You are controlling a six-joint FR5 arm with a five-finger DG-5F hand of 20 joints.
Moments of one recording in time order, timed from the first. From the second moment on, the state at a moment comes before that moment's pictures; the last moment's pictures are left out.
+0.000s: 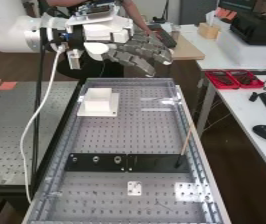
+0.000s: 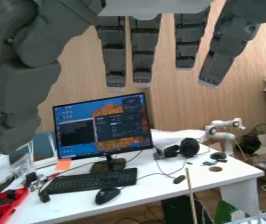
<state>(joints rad) 1.61 -1.67 -1.83 -2.73 -1.37 -0.66</state>
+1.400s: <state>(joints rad) 1.60 -1.69 -1.77 -2.87 -1.53 -0.69</state>
